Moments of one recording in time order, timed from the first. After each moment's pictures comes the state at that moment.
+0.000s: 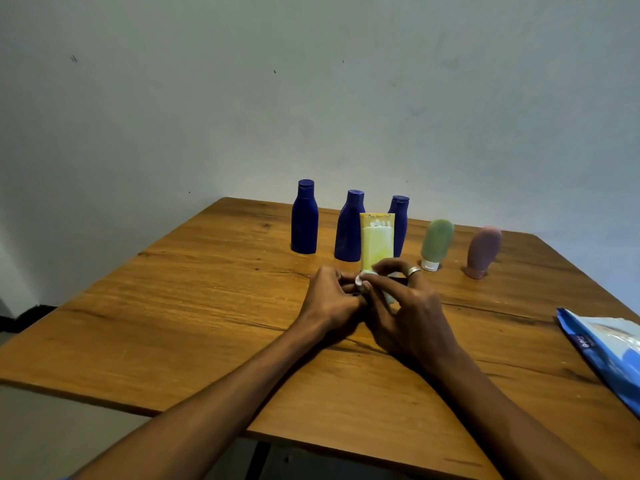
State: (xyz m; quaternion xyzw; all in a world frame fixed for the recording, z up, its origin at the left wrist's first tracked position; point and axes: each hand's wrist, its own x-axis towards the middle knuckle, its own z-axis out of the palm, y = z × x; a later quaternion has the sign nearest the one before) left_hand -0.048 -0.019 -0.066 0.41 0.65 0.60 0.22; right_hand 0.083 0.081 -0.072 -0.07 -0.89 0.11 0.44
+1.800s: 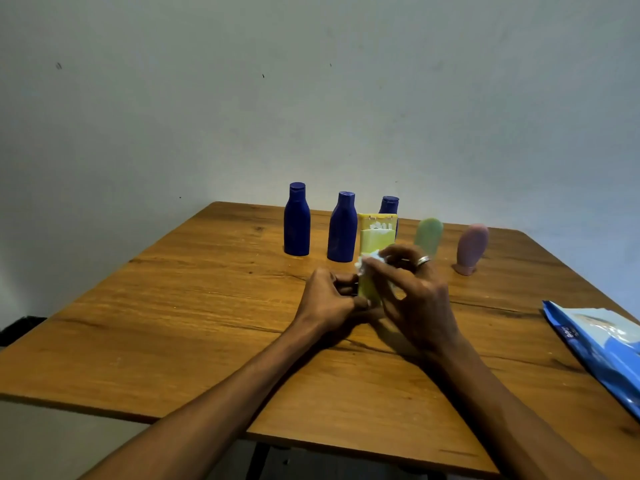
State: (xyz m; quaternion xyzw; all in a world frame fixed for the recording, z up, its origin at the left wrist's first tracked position) left_hand -0.044 -0.023 -0.060 0.45 0.66 0.57 0.20; right_hand 0.088 0.092 -0.059 -0.05 -0.87 0.03 0.49
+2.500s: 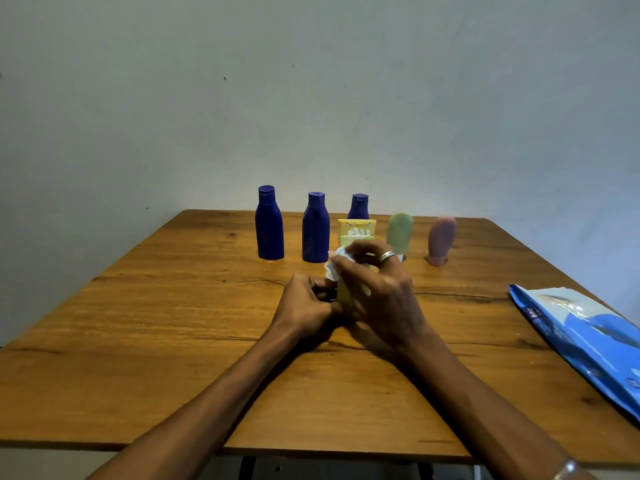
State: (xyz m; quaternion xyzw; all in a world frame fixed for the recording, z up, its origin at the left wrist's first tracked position) left_hand -0.040 -0.025 -0.058 0.43 0.66 0.56 0.27; right_hand 0.085 0.084 -0.055 -0.04 -0.87 0.00 0.49
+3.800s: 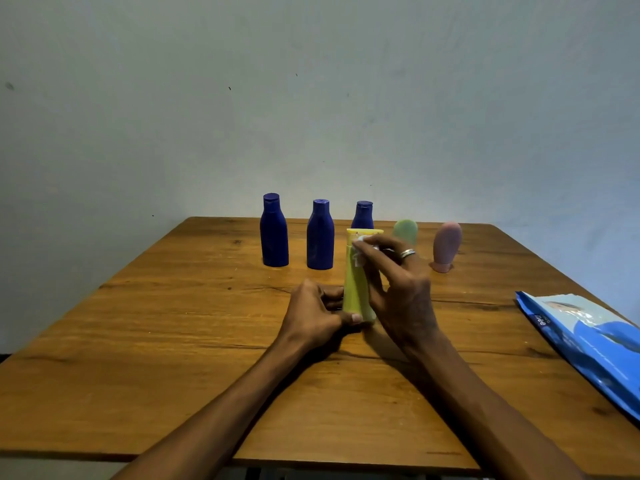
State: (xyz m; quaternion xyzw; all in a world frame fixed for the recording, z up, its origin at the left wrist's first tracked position) left_hand -0.037 -0.019 -0.062 0.46 0.68 0.54 0.21; right_hand 0.083 0.092 -0.050 -0.10 -0.82 0.06 0.56
